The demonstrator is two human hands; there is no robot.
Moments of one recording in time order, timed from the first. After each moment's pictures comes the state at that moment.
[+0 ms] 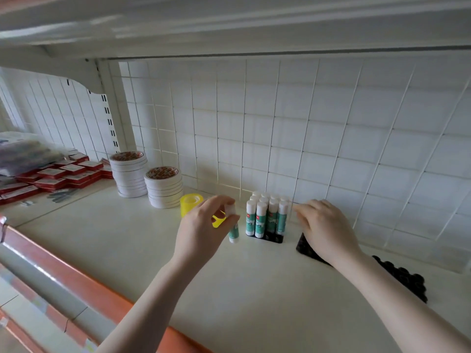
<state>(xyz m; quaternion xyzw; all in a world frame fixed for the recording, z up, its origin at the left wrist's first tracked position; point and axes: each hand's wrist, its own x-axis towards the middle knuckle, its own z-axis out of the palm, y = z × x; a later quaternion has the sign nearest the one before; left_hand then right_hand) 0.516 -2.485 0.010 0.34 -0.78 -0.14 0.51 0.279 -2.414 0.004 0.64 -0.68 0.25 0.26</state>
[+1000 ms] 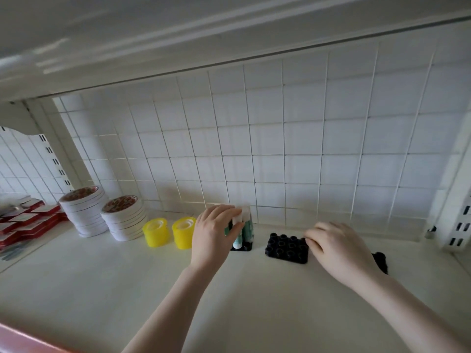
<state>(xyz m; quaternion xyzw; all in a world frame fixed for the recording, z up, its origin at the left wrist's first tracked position) 0.423 -2.510 -0.013 0.28 -0.85 -0.01 0.45 0.225 -2.350 -0.029 0.59 -0.73 0.24 0.24</state>
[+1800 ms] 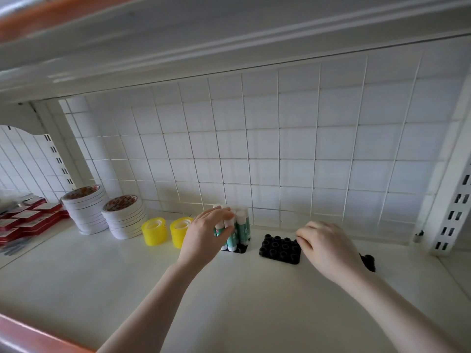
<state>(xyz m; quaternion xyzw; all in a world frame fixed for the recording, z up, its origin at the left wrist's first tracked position) 0.437 -2.506 -0.002 0.29 -0.87 -0.10 0.40 0.230 -2.348 -0.017 0.58 -0.75 0.23 0.20</state>
